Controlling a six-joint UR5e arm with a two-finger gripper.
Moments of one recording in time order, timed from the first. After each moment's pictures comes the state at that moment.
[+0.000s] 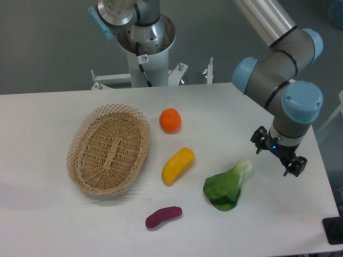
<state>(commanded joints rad) 2.69 -2.12 -1.38 -1.12 1.60 1.55</state>
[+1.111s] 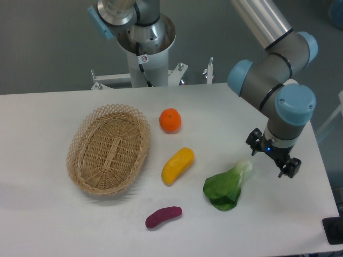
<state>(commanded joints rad) 2.64 -2.12 -1.44 -1.08 1.57 1.48</state>
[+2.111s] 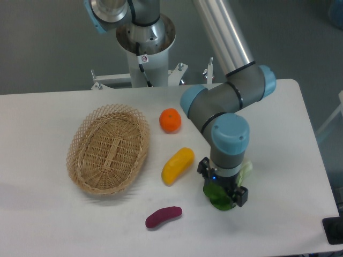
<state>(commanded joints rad) 2.45 -2.18 -1.48 -0.92 1.56 1.29</state>
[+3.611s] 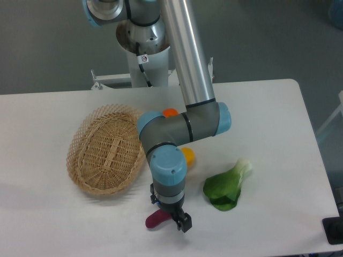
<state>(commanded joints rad) 2.27 -2.27 -1.48 -0.82 1.55 1.19</state>
